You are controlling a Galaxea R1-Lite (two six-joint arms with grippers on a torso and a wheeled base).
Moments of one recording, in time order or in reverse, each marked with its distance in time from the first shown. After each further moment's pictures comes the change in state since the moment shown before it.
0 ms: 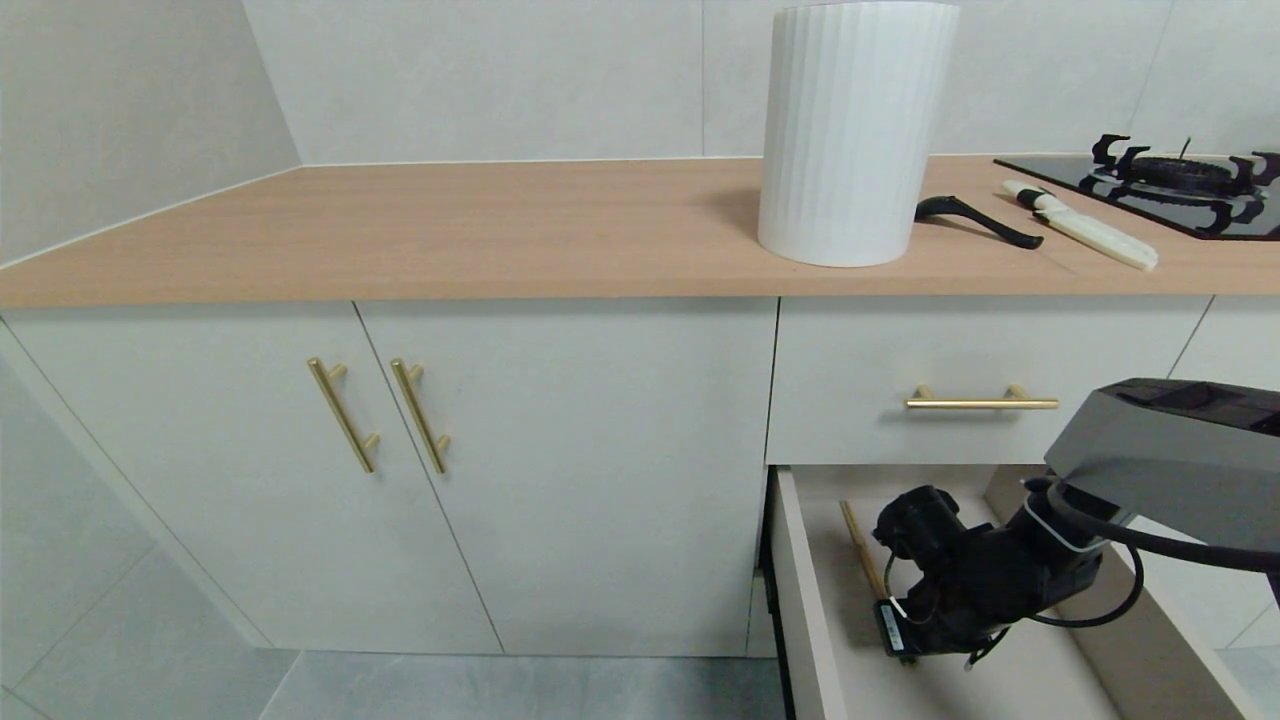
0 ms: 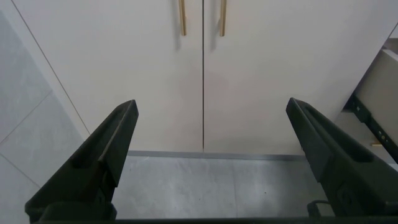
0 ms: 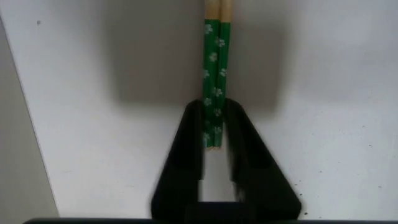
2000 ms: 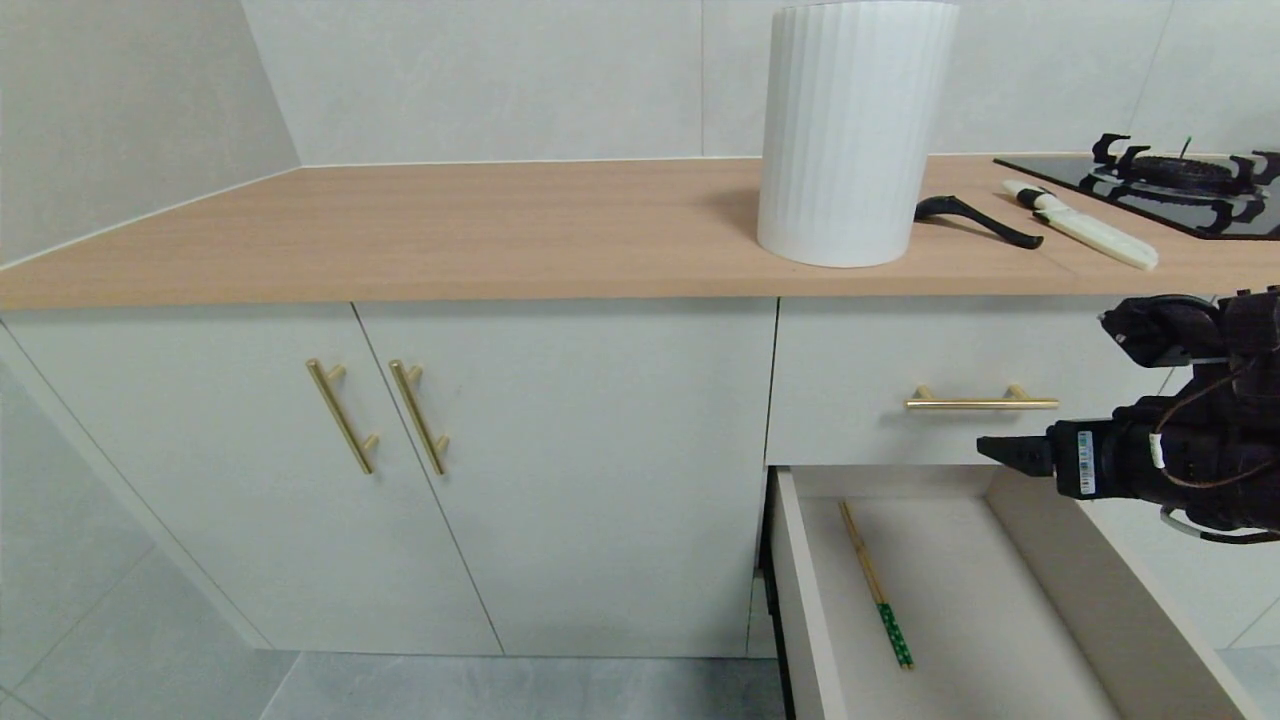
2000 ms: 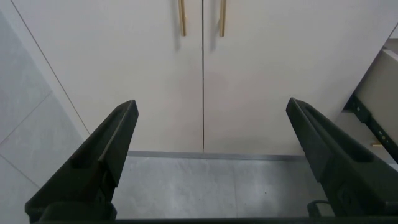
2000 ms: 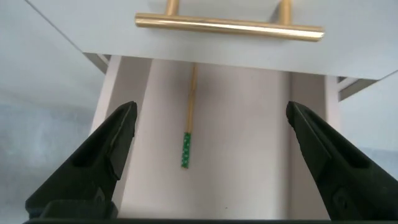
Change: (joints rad) left arm 0.000 0.000 0.000 0.000 0.000 0.000; right arm -0.081 -0.873 0.147 0.008 -0.047 -0.179
